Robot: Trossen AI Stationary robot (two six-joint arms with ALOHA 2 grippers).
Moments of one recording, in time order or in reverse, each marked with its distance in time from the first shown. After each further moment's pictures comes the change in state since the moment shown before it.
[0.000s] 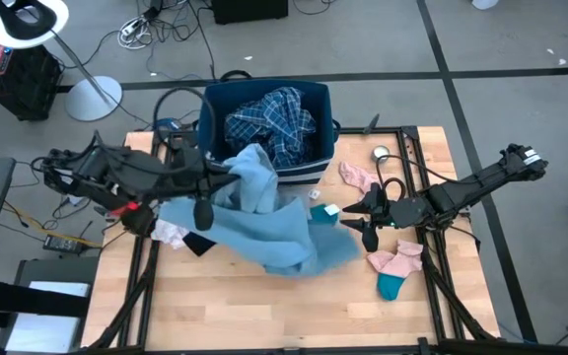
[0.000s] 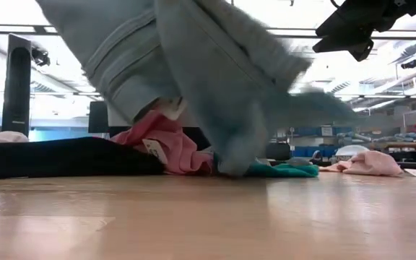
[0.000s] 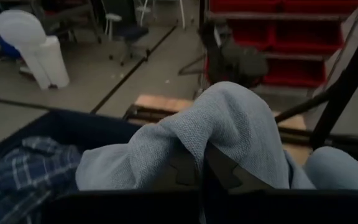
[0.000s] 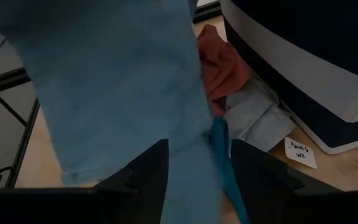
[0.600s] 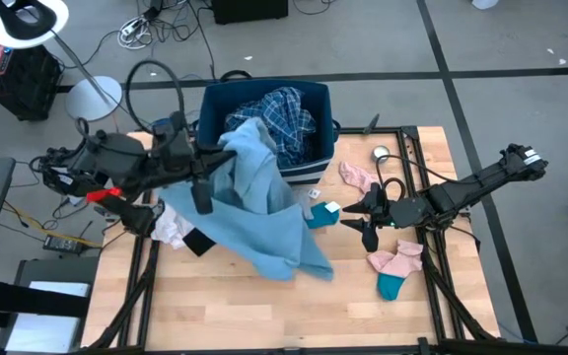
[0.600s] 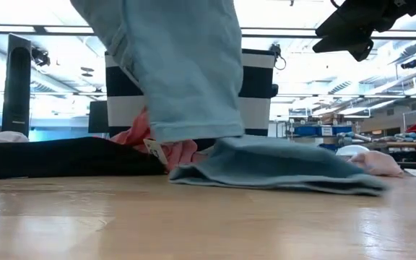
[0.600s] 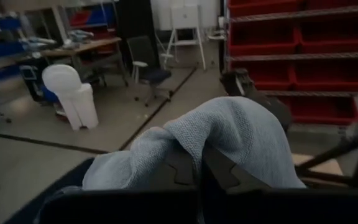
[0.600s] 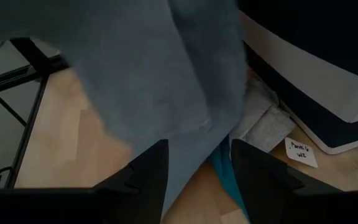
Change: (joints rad) left arm 0.024 0.000 0.044 0.178 -0.097 0.196; right arm 0.000 0.000 0.000 0.000 0.000 0.000
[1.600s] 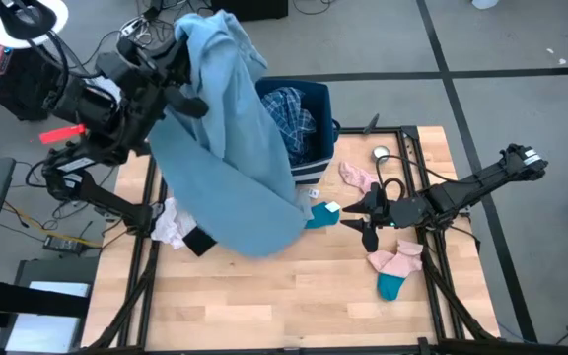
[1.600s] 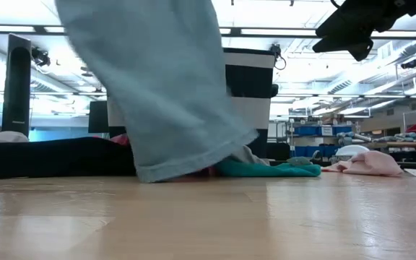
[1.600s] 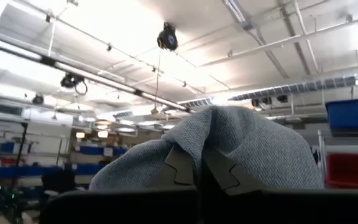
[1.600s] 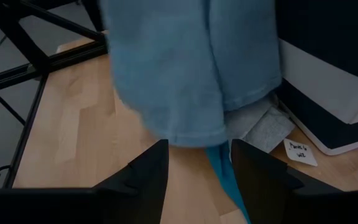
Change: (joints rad) left arm 0.329 0.027 -0.001 0.906 0.079 0.413; right arm 0.000 0.000 0.000 0.000 0.000 -0.009
